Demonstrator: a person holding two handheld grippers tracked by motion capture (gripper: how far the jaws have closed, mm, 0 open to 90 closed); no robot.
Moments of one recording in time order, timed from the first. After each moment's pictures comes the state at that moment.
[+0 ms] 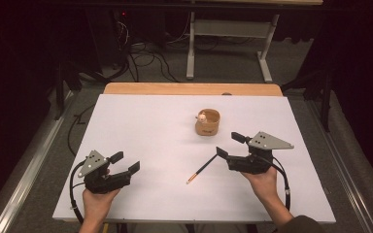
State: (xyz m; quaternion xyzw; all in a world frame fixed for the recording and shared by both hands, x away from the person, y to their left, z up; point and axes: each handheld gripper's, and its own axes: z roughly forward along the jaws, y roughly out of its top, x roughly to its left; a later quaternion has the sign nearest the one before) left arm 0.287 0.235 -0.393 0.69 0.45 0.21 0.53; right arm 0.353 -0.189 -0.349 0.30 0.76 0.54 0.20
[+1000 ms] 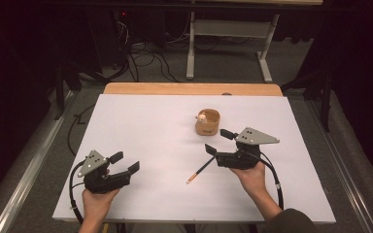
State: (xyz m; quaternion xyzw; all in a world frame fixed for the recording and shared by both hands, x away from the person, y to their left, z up) left arm 0.286 0.236 -0.393 0.69 0.45 0.21 0.53; right arm 0.364 -0.162 -0.348 0.29 0.76 0.54 0.19
